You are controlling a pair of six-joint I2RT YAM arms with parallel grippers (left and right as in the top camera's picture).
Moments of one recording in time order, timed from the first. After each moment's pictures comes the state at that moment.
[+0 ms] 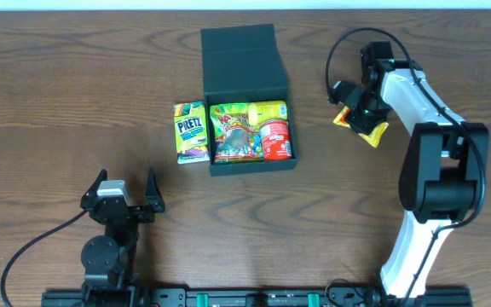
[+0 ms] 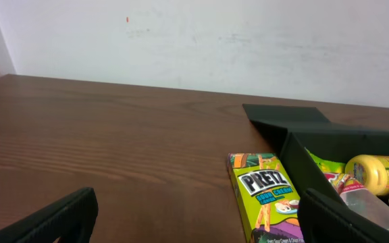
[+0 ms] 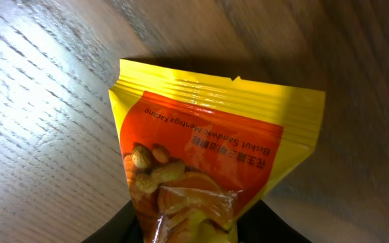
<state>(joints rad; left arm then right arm) -0.05 0.01 0.02 -0.11 -0.05 -0.09 0.02 2.13 1.55 -0.92 0.07 -0.84</state>
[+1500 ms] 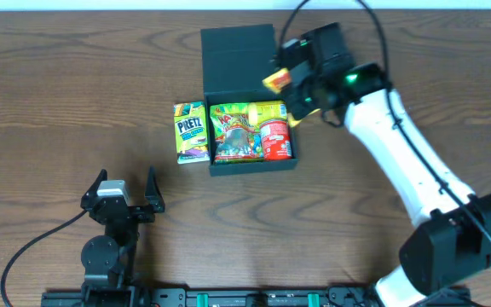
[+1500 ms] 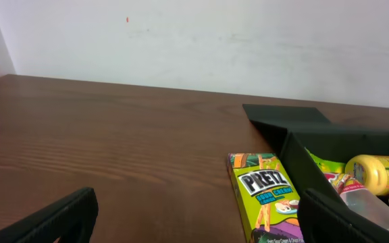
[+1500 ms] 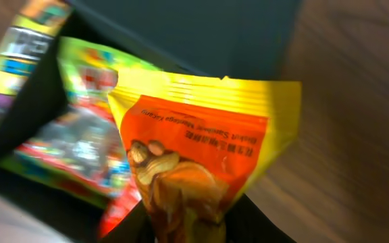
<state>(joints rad) -0.05 0.01 0.02 -0.11 -0.05 -0.09 0.43 1.76 1.55 -0.83 -0.09 -0.14</state>
